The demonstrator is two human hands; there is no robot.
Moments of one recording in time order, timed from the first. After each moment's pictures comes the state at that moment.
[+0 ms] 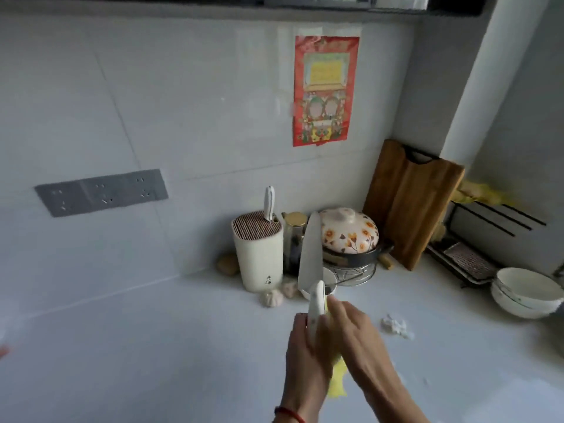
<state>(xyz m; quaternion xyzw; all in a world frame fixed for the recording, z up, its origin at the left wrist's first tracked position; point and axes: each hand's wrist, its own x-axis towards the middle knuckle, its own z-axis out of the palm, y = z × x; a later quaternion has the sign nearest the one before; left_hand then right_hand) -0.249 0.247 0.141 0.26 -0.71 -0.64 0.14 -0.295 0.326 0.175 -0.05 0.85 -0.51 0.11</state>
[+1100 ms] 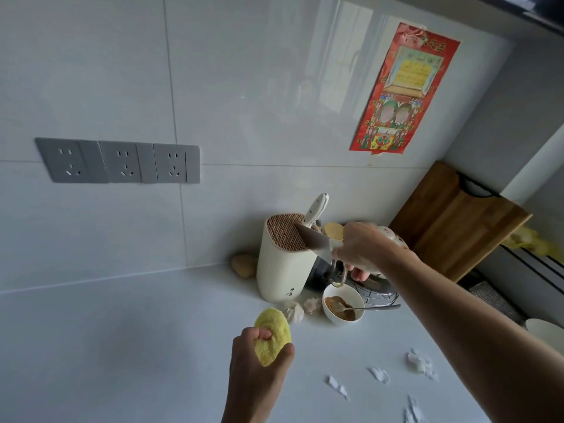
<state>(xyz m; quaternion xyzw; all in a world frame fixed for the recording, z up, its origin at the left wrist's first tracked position) -0.239 0.071 0.101 0.35 -0.69 -0.61 0.16 -0.463 0.148 0.256 -0.17 0.97 -0.11 0.15</state>
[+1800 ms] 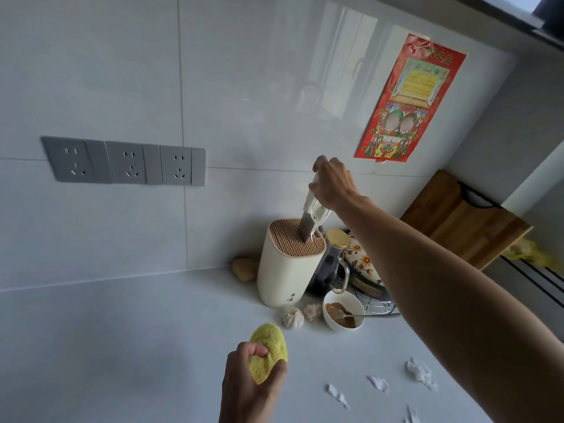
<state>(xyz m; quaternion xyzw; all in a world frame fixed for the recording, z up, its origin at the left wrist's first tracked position) -0.227 0.065 0.095 0.36 -0.69 -0.61 0.15 -0.543 0.052 0.285 -0.28 0.95 -0.11 -0.12</state>
